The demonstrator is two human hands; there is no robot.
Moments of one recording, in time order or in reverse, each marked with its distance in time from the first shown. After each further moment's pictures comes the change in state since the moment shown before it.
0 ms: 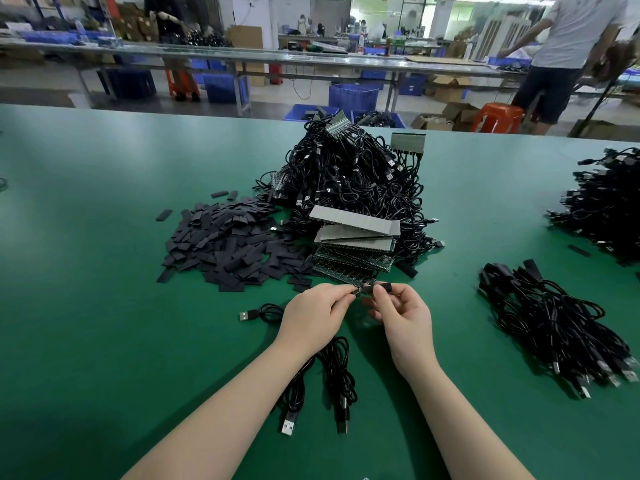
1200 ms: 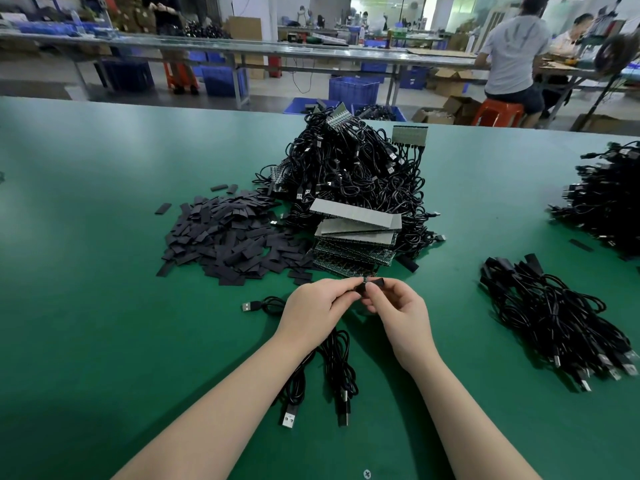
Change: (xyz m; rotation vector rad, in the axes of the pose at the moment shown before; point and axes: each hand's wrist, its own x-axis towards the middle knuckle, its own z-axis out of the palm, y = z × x) left_hand -0.004 0.002 -0.005 -0.115 0.028 0.070; right_hand -0.002 -0.004 0.000 -0.100 -0.090 -0.023
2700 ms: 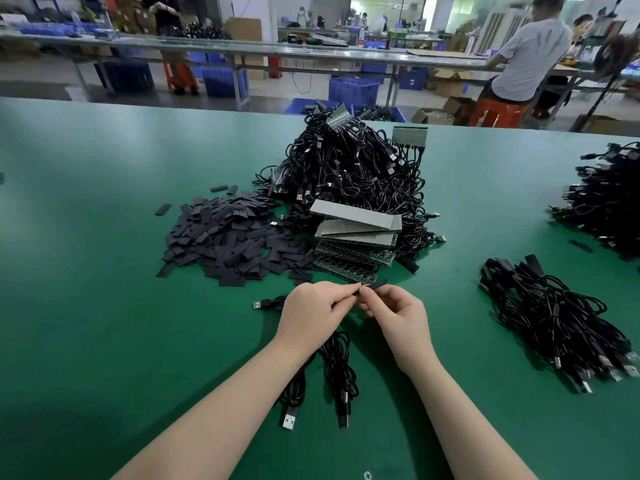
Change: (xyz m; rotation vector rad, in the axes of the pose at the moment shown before) left_hand -0.004 0.008 -0.004 0.022 0.059 0.005; right_hand -0.005 -0.004 0.001 -0.107 -0.027 -0.001
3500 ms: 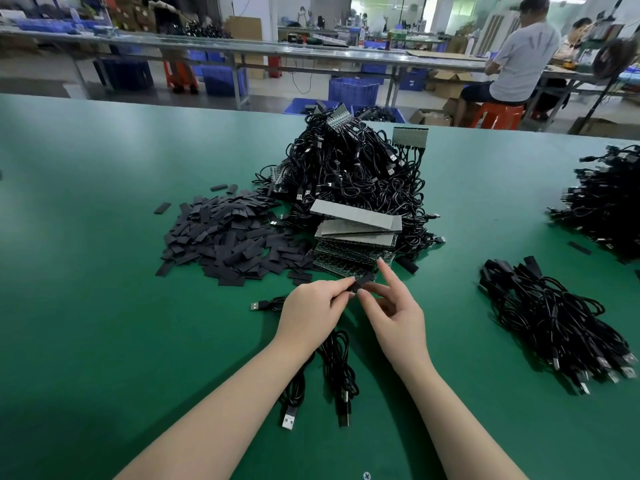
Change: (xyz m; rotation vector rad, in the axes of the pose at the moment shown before) left_hand 0.004 -0.006 0.006 0.016 0.002 -0.093; right_hand -0.009 -0.009 0.008 -0.145 0.050 -0.105
